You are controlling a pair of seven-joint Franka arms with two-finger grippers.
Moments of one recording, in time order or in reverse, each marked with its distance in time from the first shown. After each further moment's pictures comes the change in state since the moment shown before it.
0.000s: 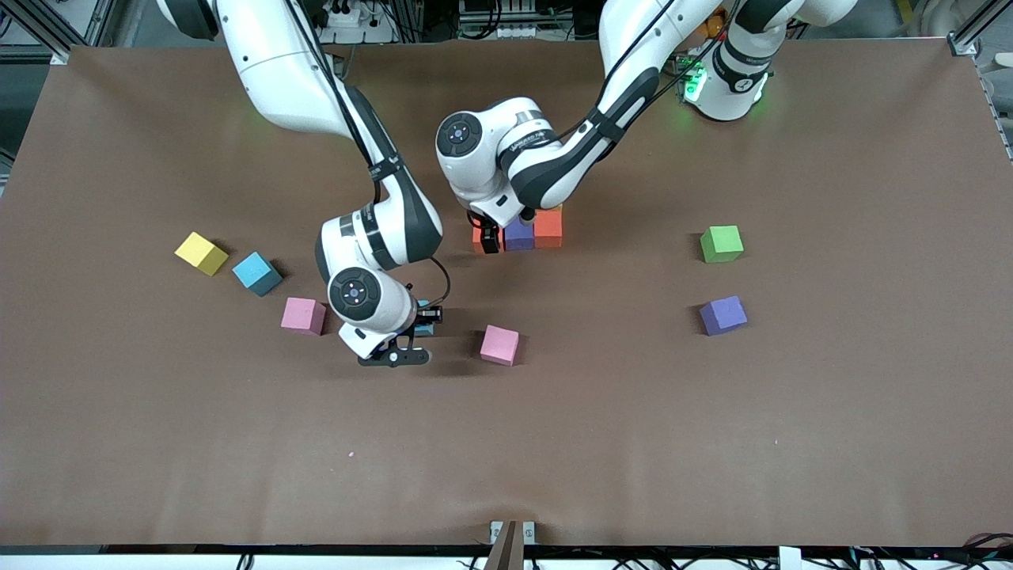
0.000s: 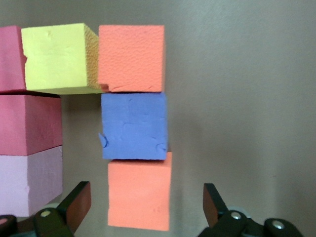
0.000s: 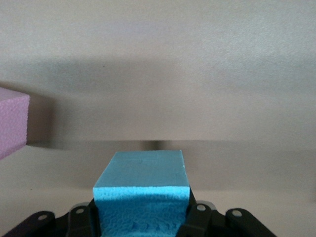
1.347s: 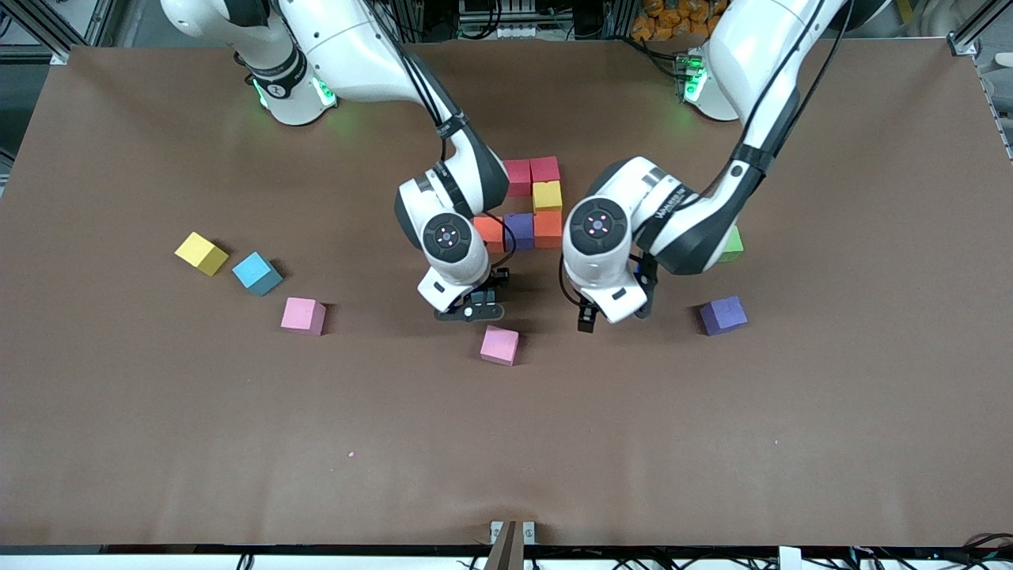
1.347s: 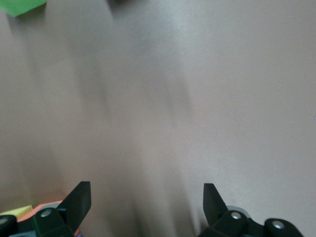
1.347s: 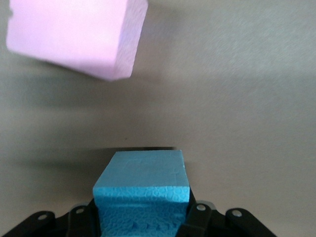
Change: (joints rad) left arm 0.350 -0.079 0.010 0.040 0.006 -0.108 0.640; right arm 0.221 0.017 0.002 -0.054 0.051 0.122 0.154
